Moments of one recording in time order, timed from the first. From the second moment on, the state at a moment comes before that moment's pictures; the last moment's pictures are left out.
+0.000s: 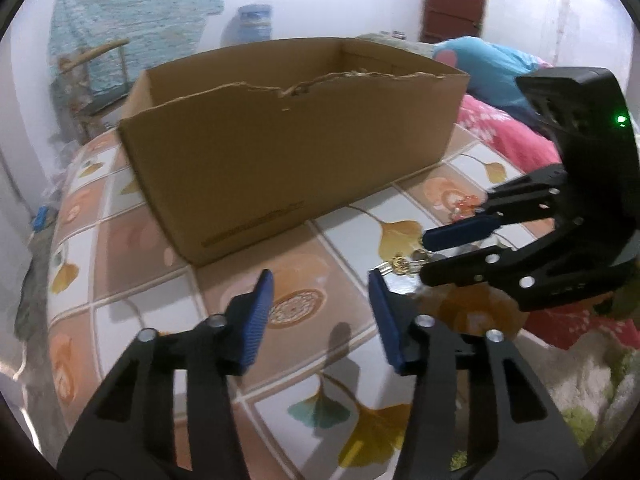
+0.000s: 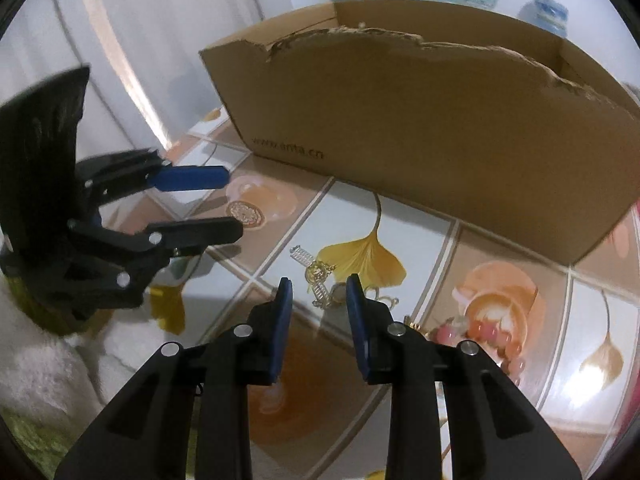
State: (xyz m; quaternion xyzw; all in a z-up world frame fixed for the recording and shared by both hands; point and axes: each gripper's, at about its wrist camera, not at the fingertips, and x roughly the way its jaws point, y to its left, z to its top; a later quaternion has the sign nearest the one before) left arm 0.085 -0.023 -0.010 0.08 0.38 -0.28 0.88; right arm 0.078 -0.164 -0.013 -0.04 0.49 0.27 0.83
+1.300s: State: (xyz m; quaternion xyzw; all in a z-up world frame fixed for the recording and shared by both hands) left arm 0.086 -0.047 -0.014 0.13 0.39 -0.35 0.84; right arm 0.089 -0.169 -0.019 0.02 0.52 0.32 0.79
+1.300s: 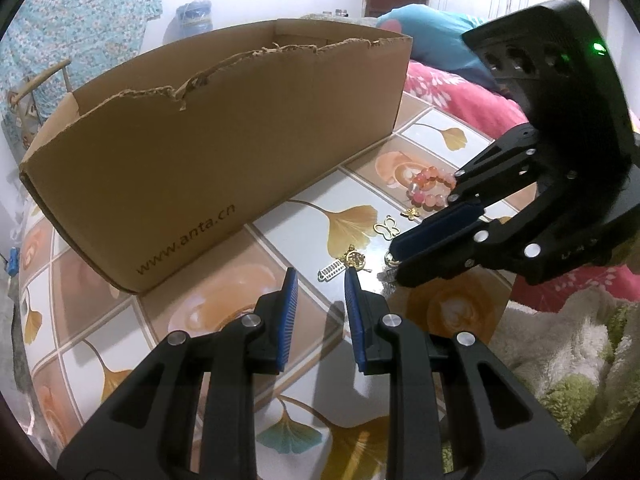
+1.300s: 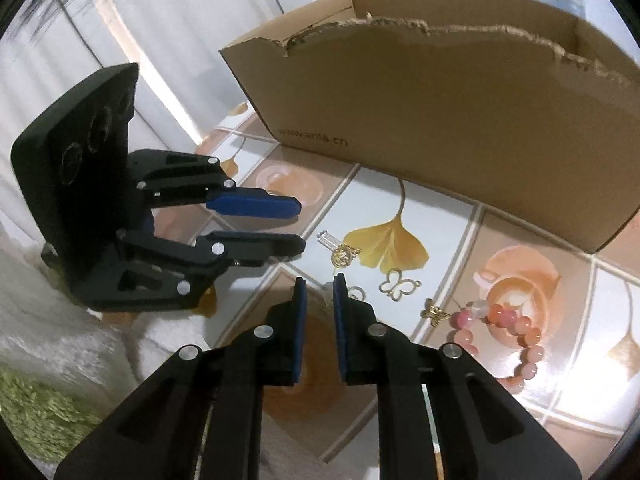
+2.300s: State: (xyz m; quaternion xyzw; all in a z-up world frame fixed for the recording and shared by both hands) left arm 0.102 -0.075 -0.019 0.22 0.41 -0.44 0.77; right arm 0.068 -0.212 -0.008 0.08 0.49 0.30 0.82
